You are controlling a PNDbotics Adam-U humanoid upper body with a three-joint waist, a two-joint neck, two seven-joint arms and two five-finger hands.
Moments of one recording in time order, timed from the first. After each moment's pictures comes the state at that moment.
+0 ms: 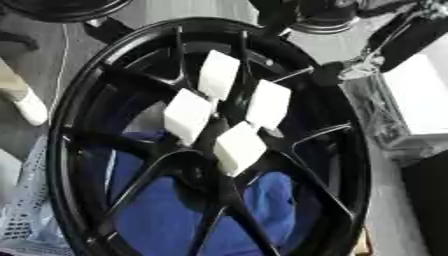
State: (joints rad) left arm -0.38 0.75 0.06 -1.98 0.40 0.09 0.47; right arm -0.93 -1.09 0.44 -1.99 0.32 -0.49 0.61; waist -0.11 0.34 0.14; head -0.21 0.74
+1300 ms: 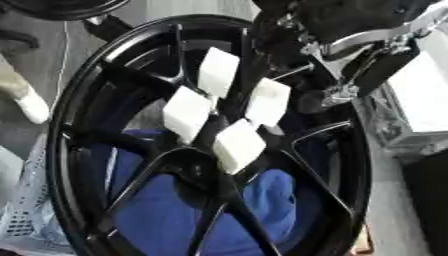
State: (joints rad) left arm -0.37 0.75 0.06 -1.98 0.40 0.09 0.47; right arm -0.94 -1.05 0.52 -1.99 0.26 -0.46 0.71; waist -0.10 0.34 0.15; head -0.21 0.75
